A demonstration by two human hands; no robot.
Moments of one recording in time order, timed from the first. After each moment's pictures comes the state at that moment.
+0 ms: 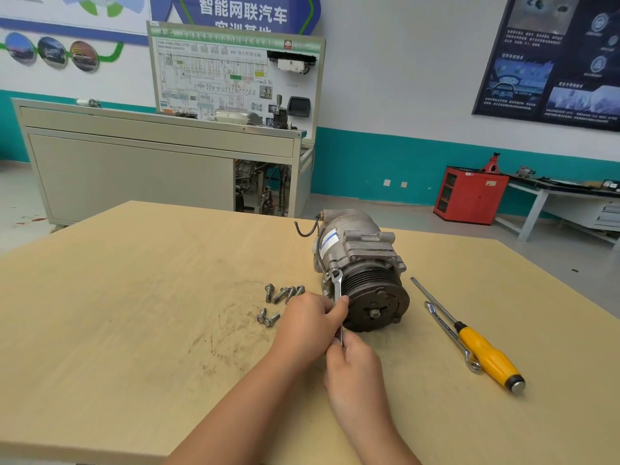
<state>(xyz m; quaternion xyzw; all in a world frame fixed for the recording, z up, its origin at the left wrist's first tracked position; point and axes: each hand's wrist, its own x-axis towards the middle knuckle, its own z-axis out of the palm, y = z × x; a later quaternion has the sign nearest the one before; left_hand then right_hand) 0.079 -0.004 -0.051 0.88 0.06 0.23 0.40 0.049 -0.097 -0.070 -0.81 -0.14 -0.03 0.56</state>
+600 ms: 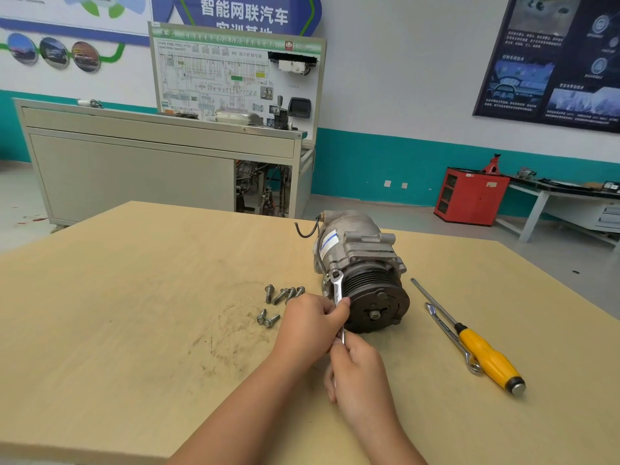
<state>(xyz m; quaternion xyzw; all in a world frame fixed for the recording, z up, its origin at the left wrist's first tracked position) 0.078 -0.008 -0.051 0.87 0.06 0.25 0.43 0.044 -0.105 -0.060 -0.78 -0.15 0.03 0.60</state>
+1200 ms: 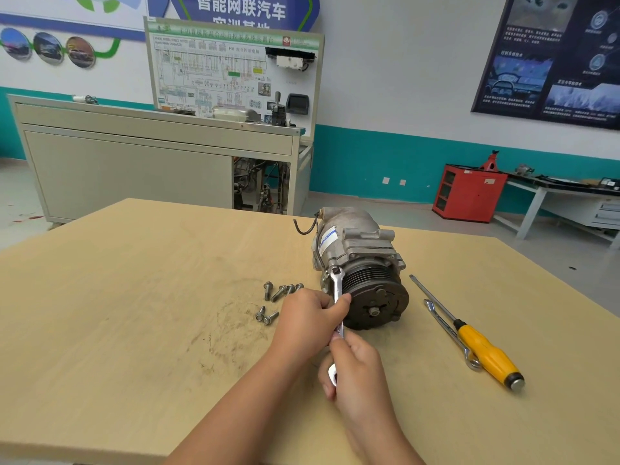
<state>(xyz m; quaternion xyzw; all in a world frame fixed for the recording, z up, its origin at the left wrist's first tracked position) 0.074 -0.007 -0.047 0.85 0.06 0.25 0.46 0.041 -0.103 -0.068 -0.69 -0.15 0.07 0.70</state>
